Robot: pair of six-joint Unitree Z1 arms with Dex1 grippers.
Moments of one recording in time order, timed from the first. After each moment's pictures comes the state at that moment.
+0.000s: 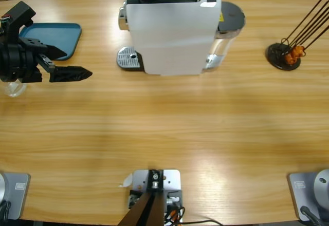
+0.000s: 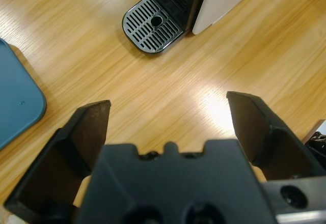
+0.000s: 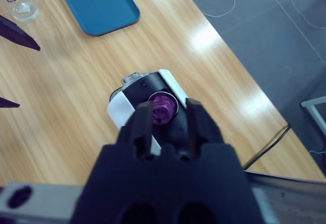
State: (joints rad) arm 0 -0.68 1.35 -0.81 0.28 -0.05 -0.03; arm 1 0.84 1.80 -1.68 0.56 -0.05 -0.22
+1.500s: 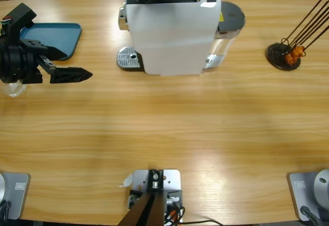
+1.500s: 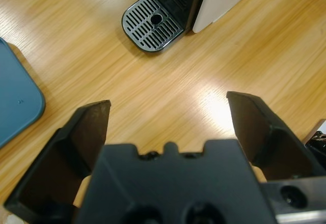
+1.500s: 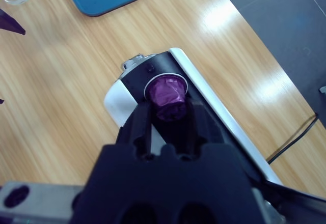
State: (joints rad) arm 0 -0.68 1.35 -0.80 0.27 -0.05 -0.03; arm 1 0.84 1.87 -1.66 0.56 -0.03 -0.18
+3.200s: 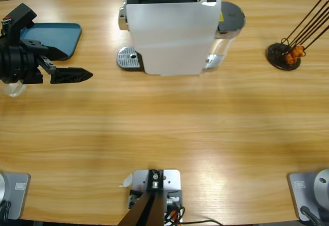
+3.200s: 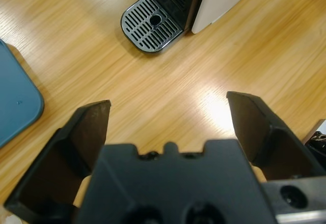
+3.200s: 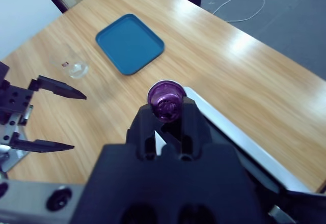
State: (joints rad) arm 0 -0.68 1.35 -0.80 0.27 -0.06 -0.03; arm 1 0.75 1.77 -1.48 0.26 0.19 0.09
